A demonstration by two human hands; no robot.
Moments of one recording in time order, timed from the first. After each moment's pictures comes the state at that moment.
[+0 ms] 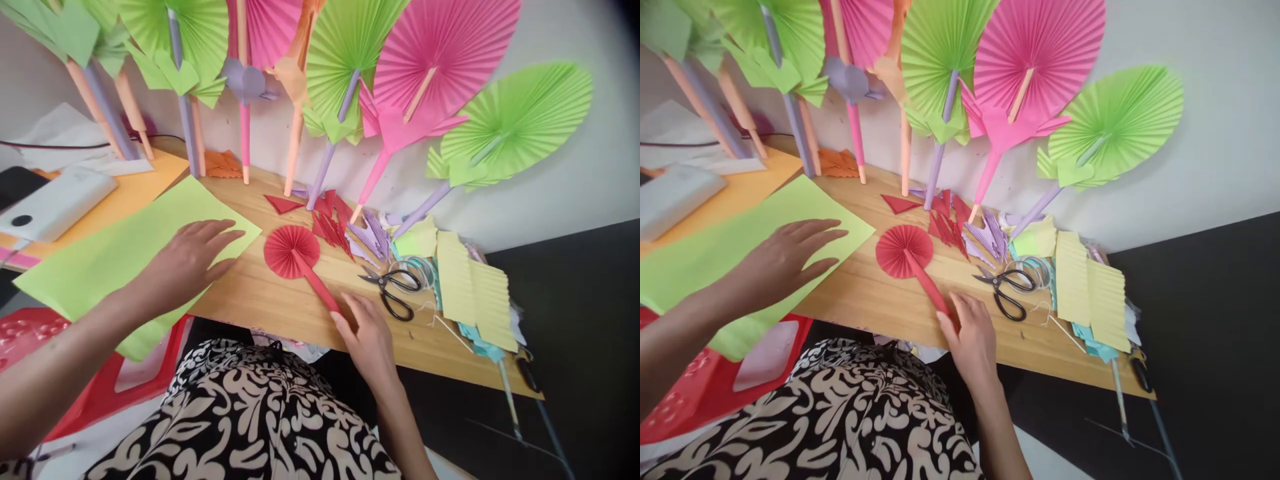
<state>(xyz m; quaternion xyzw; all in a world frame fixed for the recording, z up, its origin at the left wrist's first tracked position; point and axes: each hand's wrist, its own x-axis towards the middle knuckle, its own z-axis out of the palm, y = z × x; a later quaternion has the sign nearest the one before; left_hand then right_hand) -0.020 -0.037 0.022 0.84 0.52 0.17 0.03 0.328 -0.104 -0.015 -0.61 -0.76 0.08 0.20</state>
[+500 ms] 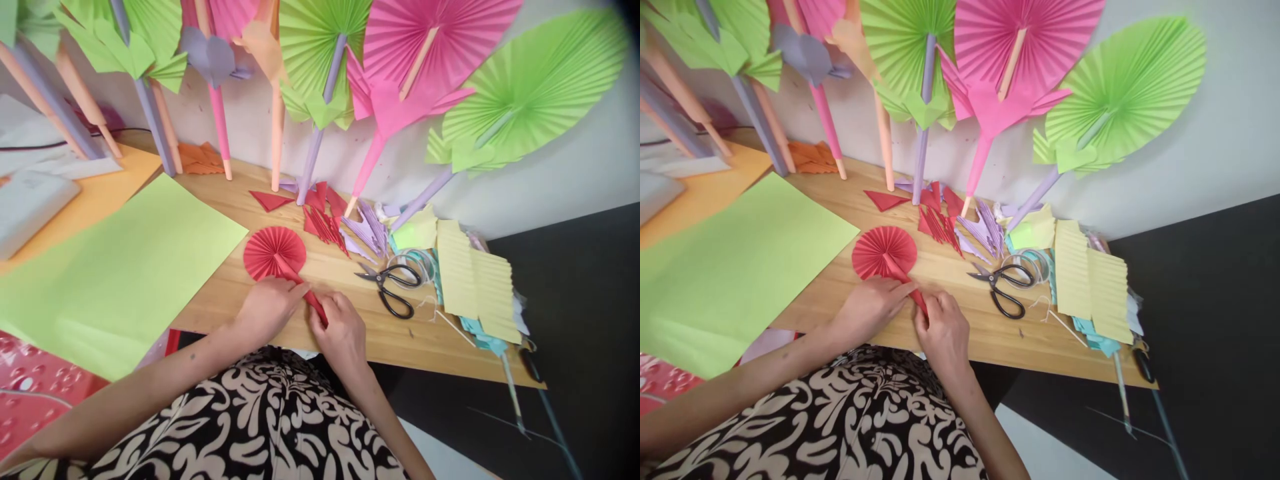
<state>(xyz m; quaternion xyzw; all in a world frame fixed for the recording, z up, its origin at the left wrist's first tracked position) 0.120 -0.050 -0.028 0.88 0.44 0.13 0.12 0.289 -0.093 -0.029 -0.61 -0.76 0.05 0.20</state>
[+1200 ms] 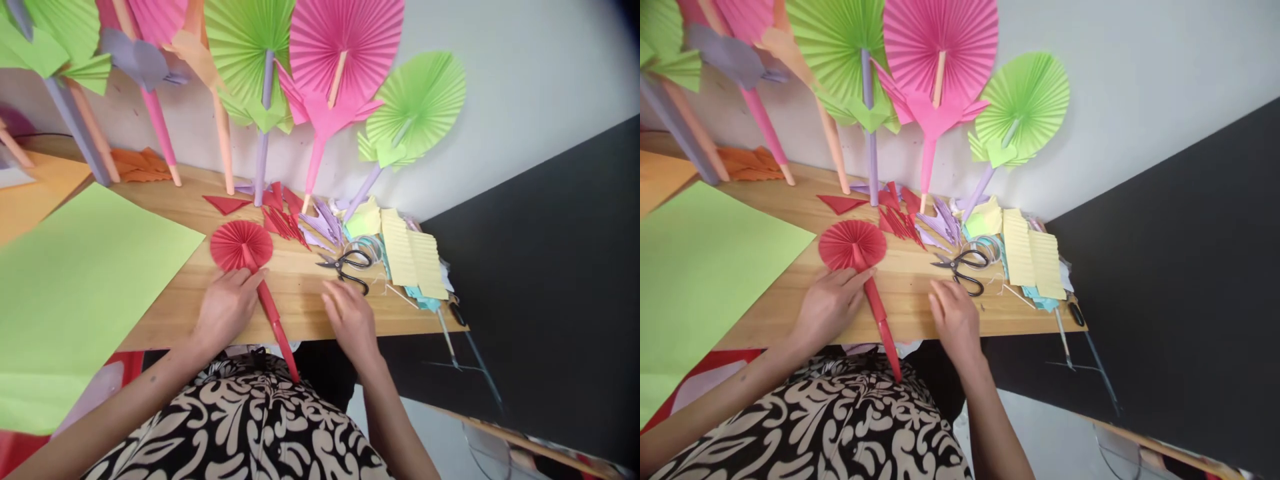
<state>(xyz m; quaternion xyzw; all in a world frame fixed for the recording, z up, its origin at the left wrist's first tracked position) 0.110 -0.051 -0.036 0.86 0.46 0.24 0.02 0.356 -0.112 0.001 -0.63 -0.73 0.02 0.24</state>
